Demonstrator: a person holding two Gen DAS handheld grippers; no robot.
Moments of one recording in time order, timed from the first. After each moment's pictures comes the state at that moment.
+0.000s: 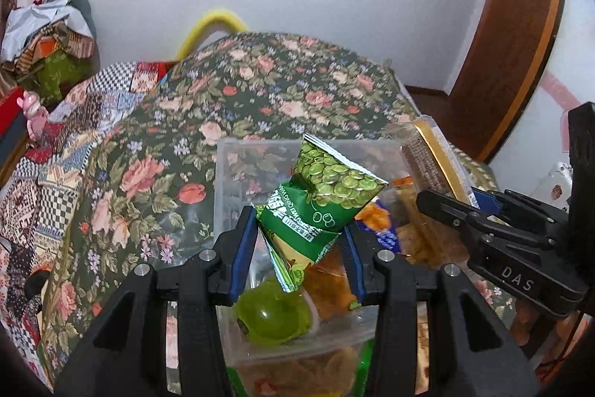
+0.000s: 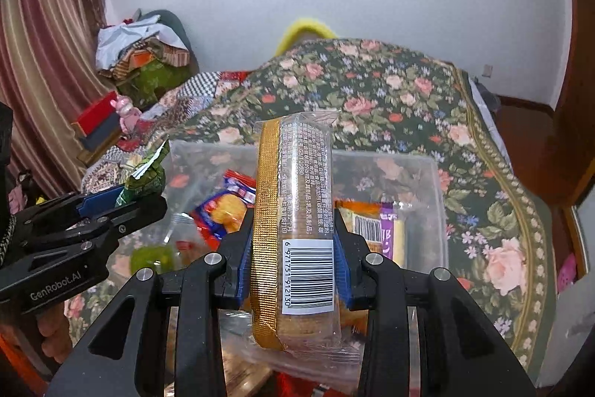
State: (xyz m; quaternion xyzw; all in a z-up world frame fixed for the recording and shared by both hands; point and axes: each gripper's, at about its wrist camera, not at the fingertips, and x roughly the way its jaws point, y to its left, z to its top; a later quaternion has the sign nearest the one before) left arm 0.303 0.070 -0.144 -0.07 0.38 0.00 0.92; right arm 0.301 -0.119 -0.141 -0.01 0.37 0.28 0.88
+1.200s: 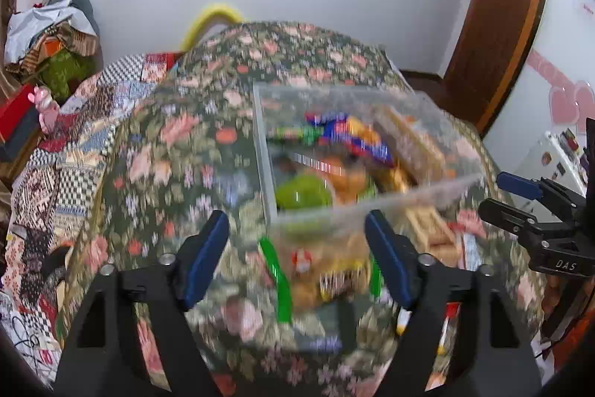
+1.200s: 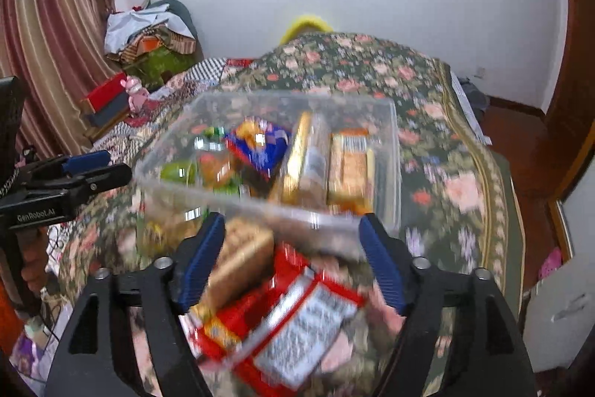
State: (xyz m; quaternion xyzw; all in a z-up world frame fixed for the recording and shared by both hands) left arm 0.208 0.085 -0.144 -0.05 0.40 -0.01 0.92; right arm 0.218 -0.168 -0.139 -0.03 0.38 0.28 0.88
